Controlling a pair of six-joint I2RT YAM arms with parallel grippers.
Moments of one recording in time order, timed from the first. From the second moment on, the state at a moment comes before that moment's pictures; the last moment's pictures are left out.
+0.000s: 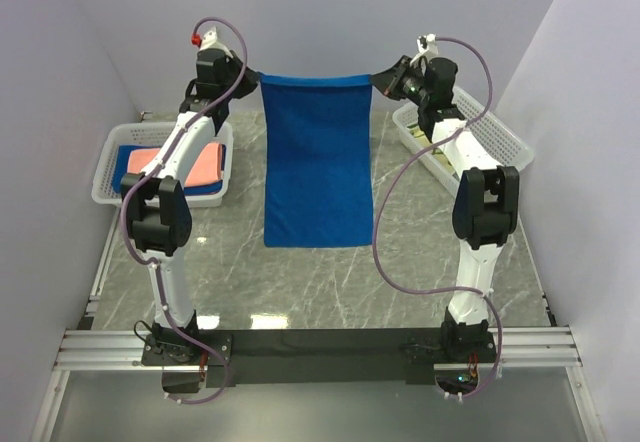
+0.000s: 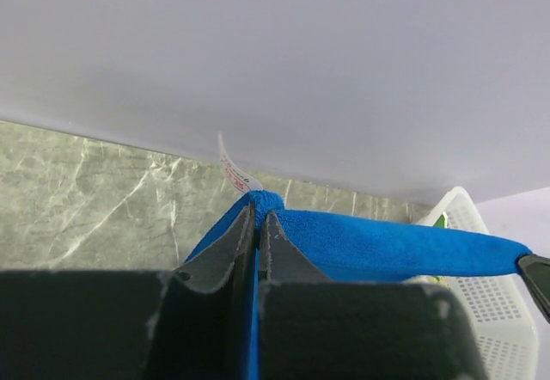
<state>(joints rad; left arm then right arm) -0.18 2.03 1.90 -0.08 0.07 -0.64 0.10 2.08 1.80 0.23 -0.52 0.60</state>
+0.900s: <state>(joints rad) -0.18 1.73 1.31 -0.17 0.16 -0.76 0.10 1.80 1.26 0.01 -0.62 0.58</state>
